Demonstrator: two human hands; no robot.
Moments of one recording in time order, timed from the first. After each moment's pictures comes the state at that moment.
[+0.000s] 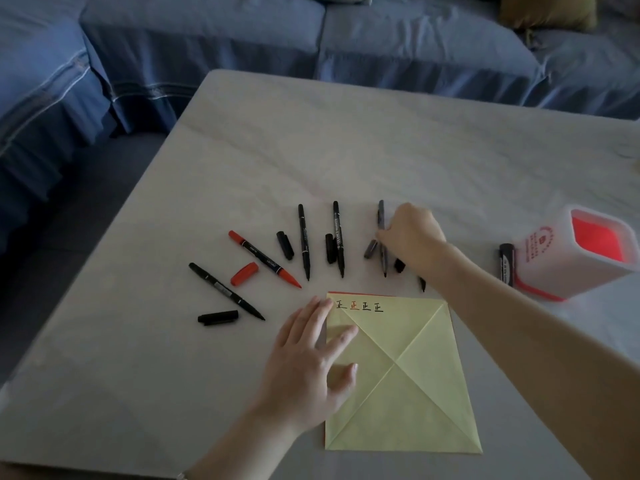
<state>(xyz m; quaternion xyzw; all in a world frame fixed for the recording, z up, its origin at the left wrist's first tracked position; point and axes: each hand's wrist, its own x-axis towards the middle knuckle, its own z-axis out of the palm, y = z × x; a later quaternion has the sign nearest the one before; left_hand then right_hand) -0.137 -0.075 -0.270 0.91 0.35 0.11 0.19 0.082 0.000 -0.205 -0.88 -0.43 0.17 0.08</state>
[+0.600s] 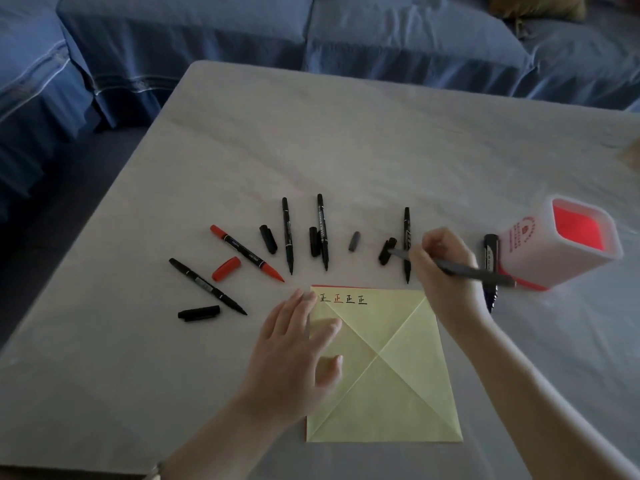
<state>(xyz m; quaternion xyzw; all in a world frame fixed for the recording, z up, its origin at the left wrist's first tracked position) -0.131 -0.079 -0.267 0.92 0.36 0.09 0.11 0.073 -0.102 -0.198 -0.74 -0.36 0.22 0.53</state>
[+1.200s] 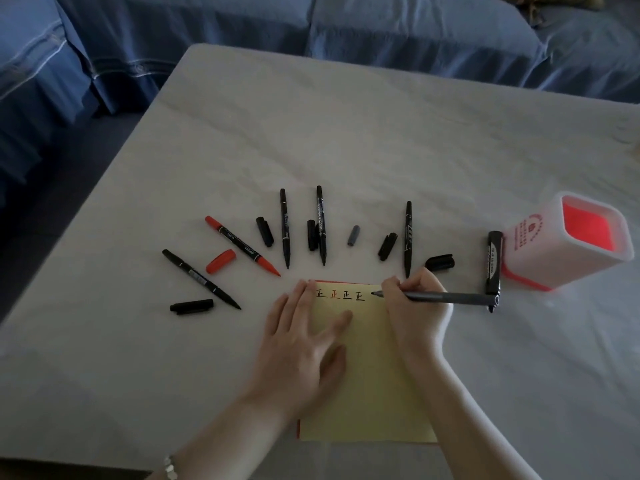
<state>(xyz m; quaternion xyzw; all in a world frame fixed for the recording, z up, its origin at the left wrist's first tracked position) -0.121 -0.081 -0.275 0.91 0.37 0.11 0.15 0.040 -0.108 -0.249 -0.78 -0.22 0.16 0.56</state>
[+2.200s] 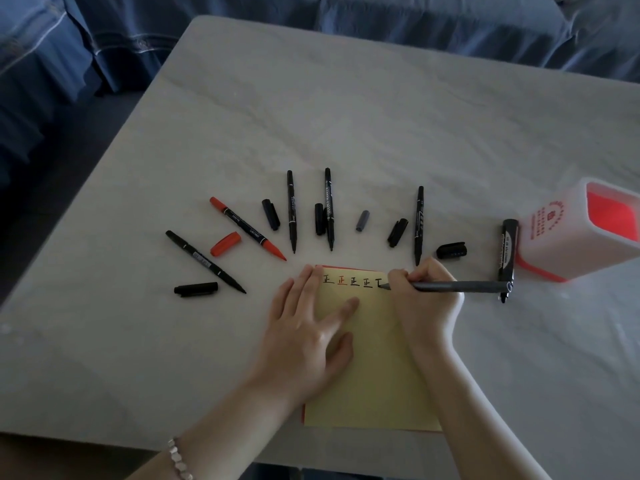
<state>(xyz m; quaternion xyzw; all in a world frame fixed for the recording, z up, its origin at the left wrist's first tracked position) -0.119 -0.081 -0.267 0.91 0.38 0.10 0.16 0.039 -0.109 -0.250 -0.79 -0.24 0.16 0.55</state>
